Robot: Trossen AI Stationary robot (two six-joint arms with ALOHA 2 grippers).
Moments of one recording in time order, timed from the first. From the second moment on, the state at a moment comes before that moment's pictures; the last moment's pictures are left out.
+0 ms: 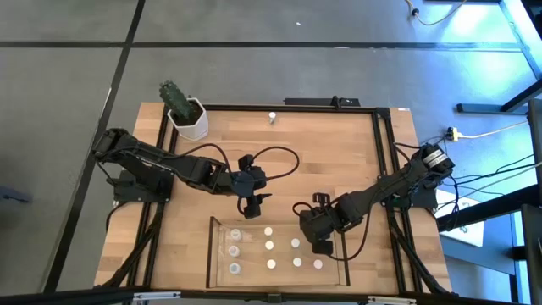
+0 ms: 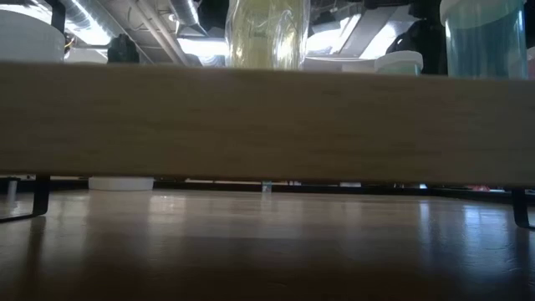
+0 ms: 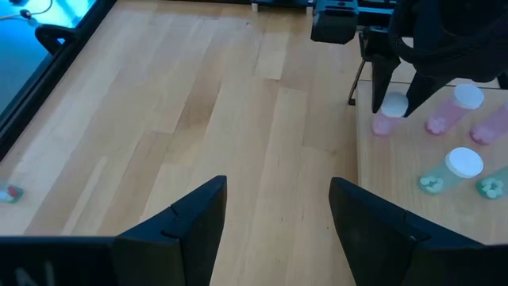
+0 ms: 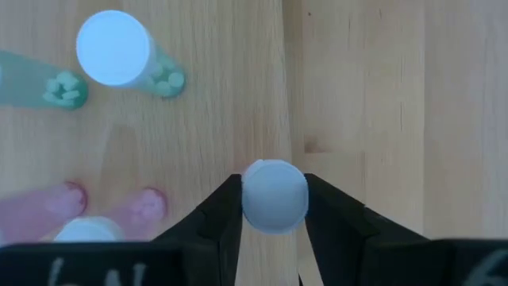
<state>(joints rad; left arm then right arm) -0.25 1.51 1.26 -0.49 -0.38 -0.28 0.50 1.71 1.28 -0.86 0.13 0.52</state>
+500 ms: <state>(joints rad) -0.25 1.51 1.26 -0.49 -0.38 -0.28 0.49 1.71 1.28 -0.86 0.08 0.52</state>
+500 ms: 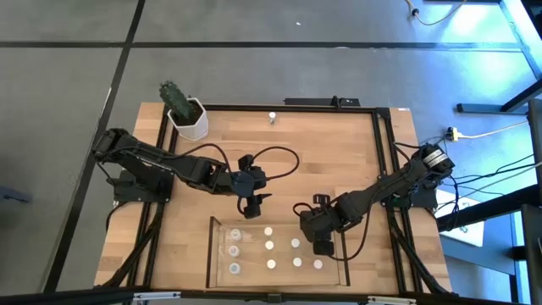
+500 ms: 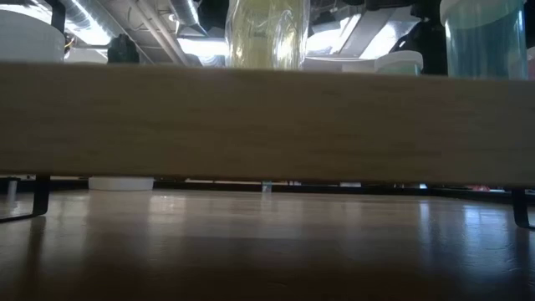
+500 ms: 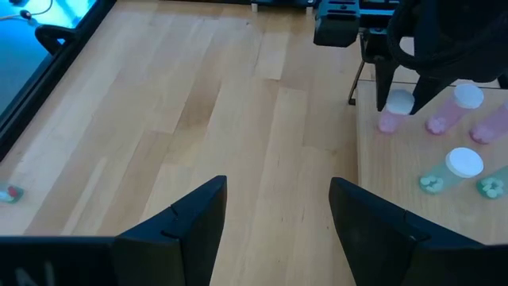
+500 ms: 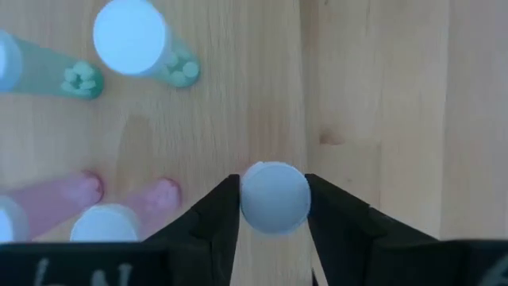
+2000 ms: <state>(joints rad) -0.25 1.51 1.26 -0.49 -0.38 -0.28 0.47 1.71 1.29 -0.87 0.03 0.52</state>
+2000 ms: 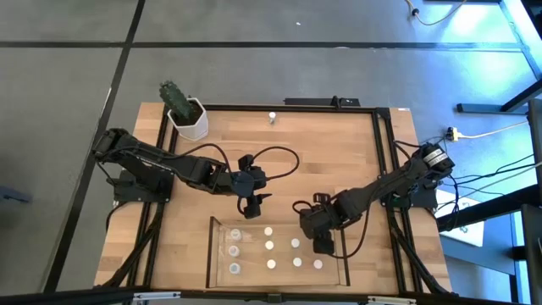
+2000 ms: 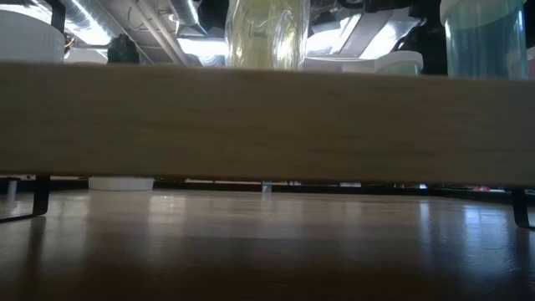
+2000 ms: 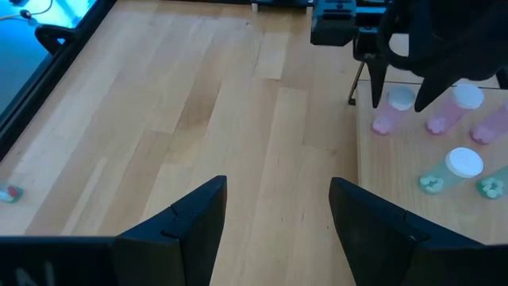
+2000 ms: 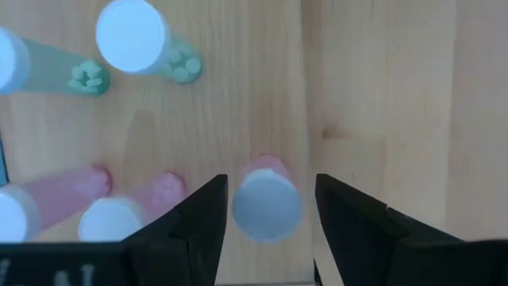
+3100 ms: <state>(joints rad) 0.26 1.51 1.26 -0.56 -0.22 -0.45 0.37 1.70 2.01 -1.33 0.66 0.54</state>
